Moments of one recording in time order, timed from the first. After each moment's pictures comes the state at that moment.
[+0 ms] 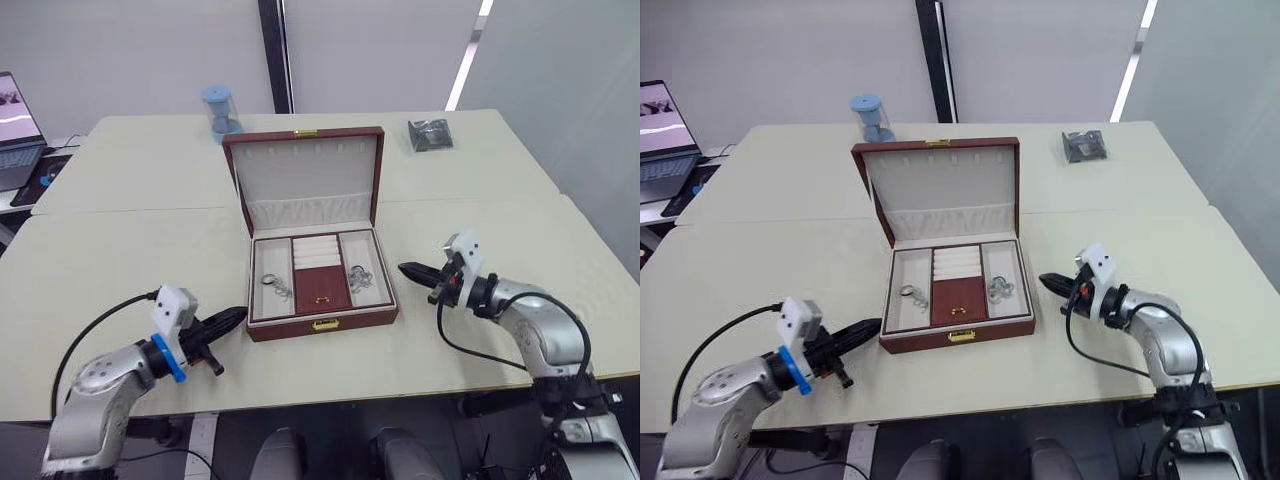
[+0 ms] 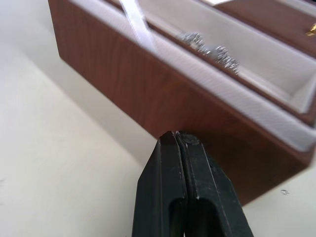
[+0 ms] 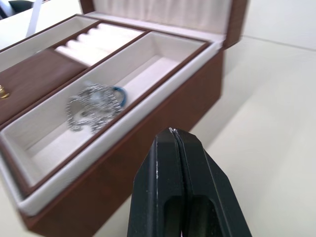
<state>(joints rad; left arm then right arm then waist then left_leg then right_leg) 0.15 0.58 0.31 -0.19 -0.46 0.27 -0.95 -0.40 -0.44 -0.04 0.02 0.31 0.50 0.87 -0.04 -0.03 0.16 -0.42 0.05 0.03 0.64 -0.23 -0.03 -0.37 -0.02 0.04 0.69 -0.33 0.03</state>
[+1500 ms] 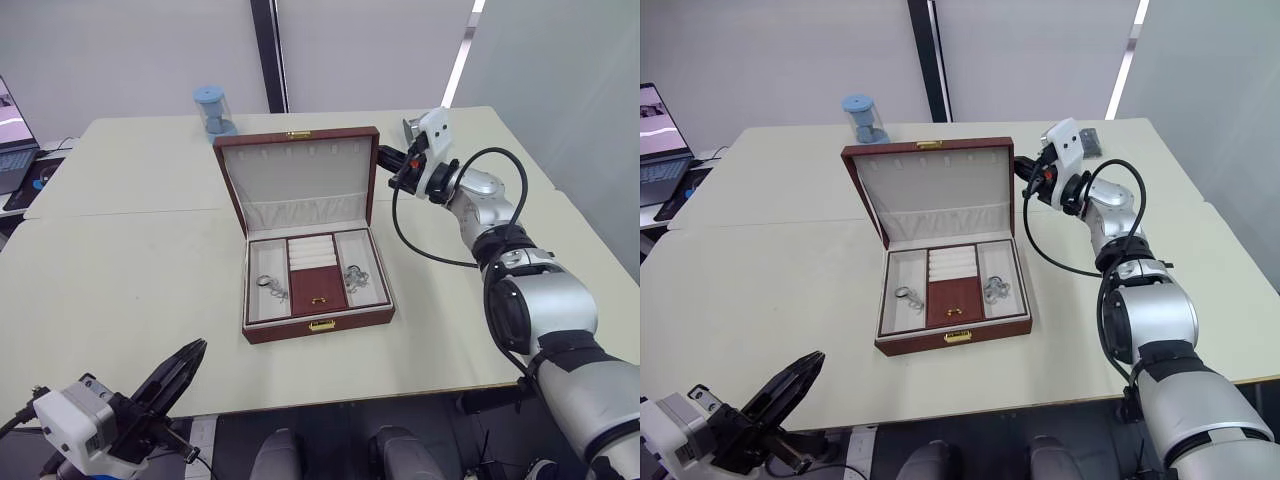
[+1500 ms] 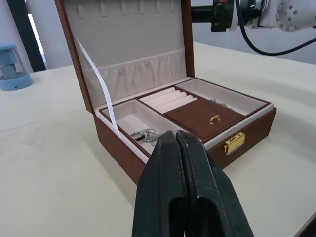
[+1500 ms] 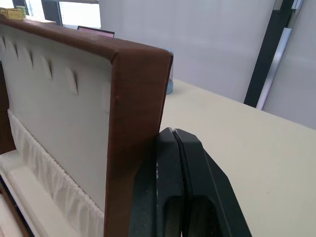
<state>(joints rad) 0.78 0.32 0.46 -0.74 -0.61 -0.09 -0.78 -1.27 -0.27 -0.10 1.25 0.13 -0.18 0.90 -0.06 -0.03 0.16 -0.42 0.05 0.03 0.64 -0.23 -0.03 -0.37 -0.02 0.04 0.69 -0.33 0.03</state>
